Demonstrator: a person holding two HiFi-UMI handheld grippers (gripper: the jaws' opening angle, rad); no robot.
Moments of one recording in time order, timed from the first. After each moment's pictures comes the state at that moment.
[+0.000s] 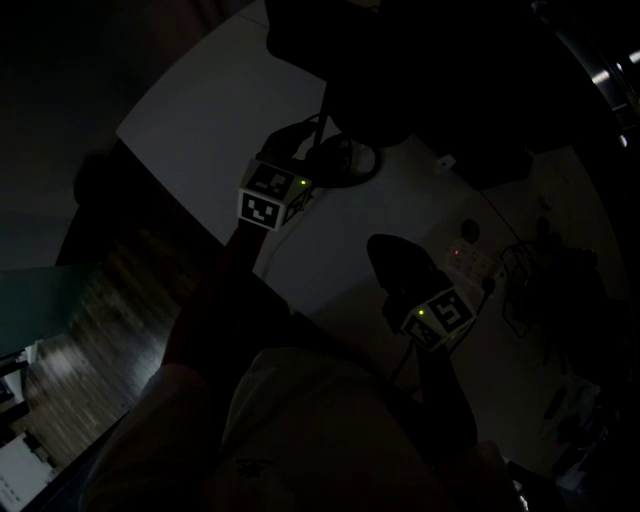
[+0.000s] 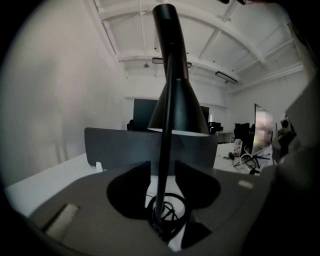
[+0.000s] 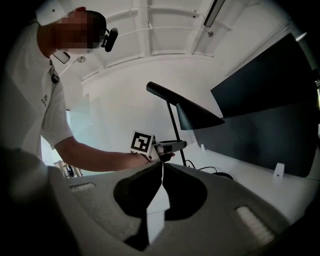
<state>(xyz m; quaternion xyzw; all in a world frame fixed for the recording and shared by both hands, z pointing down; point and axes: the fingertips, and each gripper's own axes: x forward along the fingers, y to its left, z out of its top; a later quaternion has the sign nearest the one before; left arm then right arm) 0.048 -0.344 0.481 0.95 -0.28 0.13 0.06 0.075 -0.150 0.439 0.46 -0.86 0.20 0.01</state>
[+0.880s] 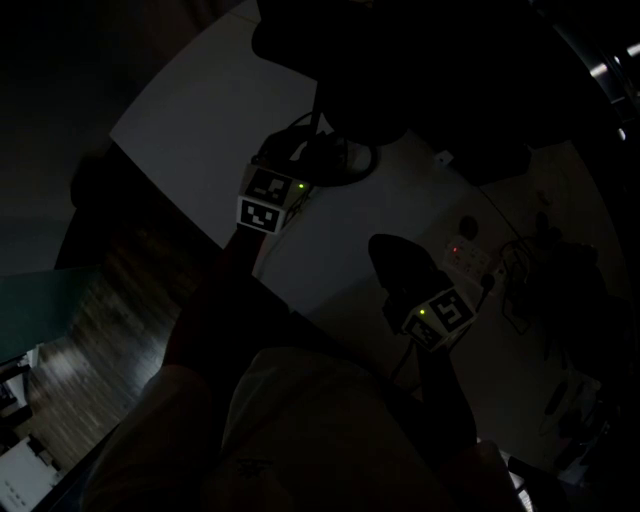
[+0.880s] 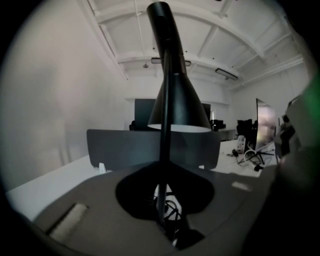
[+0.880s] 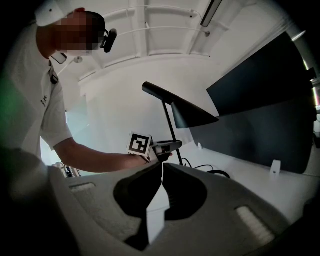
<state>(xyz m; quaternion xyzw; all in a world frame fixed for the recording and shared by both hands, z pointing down) 0.047 -0.345 0.488 0.95 -0.29 0.14 0.03 0.082 -0.150 0.445 0.47 -0.86 0.21 0.00</state>
